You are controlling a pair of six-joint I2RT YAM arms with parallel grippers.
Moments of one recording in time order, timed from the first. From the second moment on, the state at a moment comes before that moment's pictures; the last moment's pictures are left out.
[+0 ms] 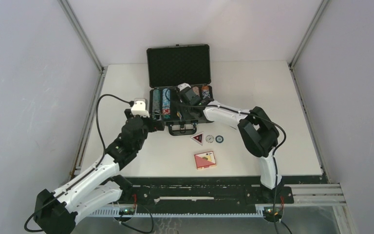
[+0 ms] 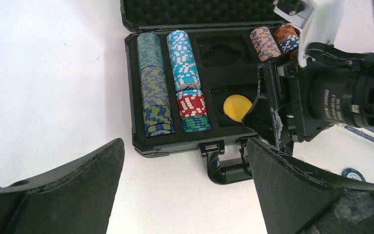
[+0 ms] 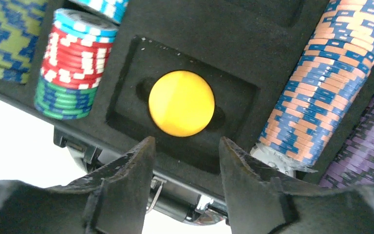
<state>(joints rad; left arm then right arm) -0.61 0.84 0.54 0.03 -0.44 -0.25 0.78 2.07 1.55 -0.38 0.13 0.30</state>
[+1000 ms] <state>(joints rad) -0.61 0.82 0.54 0.03 -0.44 -0.25 0.83 1.99 1.41 -0.26 -0.03 -0.03</state>
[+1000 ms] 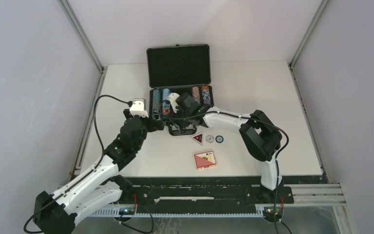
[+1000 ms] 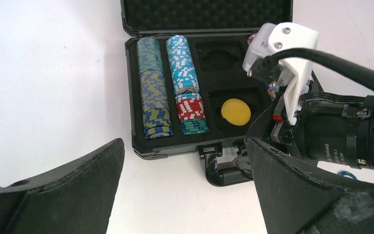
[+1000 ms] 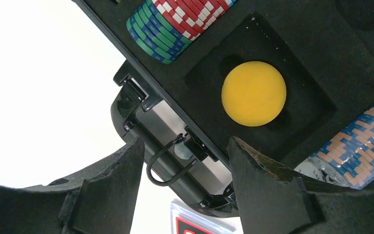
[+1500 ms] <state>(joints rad) -0.61 0.79 0.54 0.03 -0.48 -0.25 0.81 2.09 1.50 -0.28 -0.02 -0.28</state>
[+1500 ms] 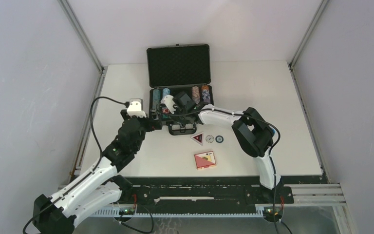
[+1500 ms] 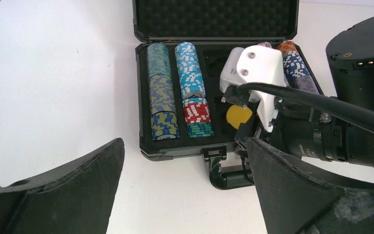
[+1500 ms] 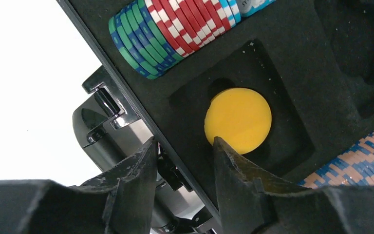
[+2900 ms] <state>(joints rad) -0.61 0.75 0.52 0.03 -0.50 -0.25 0.94 1.96 1.27 -0.10 0.05 -0.27</state>
